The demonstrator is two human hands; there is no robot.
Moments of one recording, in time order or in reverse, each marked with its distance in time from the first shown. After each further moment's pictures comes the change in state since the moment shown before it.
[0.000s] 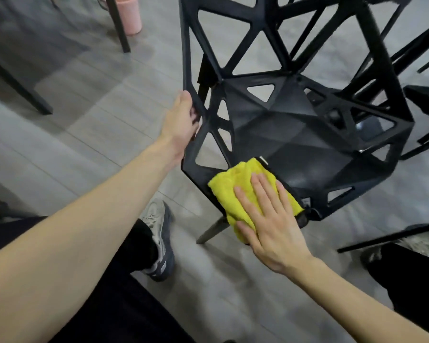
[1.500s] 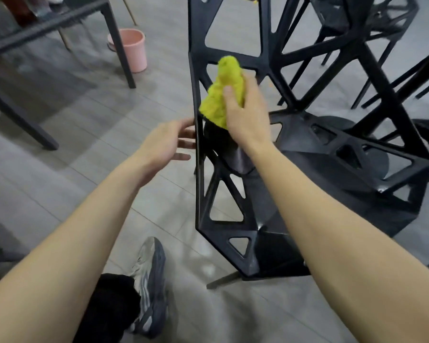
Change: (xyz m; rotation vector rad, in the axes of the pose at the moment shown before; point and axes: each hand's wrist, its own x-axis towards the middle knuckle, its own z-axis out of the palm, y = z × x) left_hand 0.010 0.077 -0.028 0.295 -0.159 0.073; right_hand 0.291 0.016 -0.091 0.770 0.424 0.487
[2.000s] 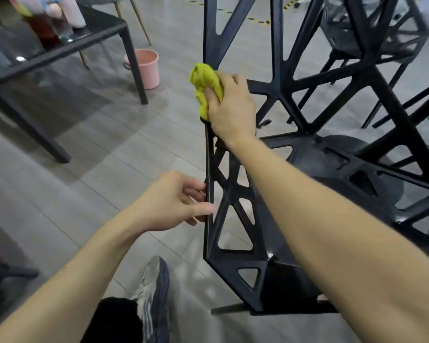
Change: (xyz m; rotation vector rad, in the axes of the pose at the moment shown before) left_hand -0.036 -0.019 -0.017 0.325 -0.222 0.016; right_hand 0.063 -0.029 0.048 -0.158 0.066 -0.242
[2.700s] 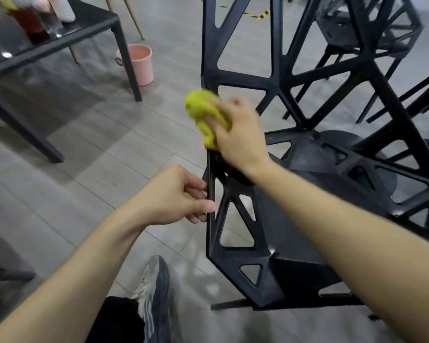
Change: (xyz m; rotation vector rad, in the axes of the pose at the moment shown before) left_hand 0.009 0.001 -0.003 0.034 -0.053 -0.046; right_hand -0.051 0.015 -0.023 0.060 -0.079 -0.120
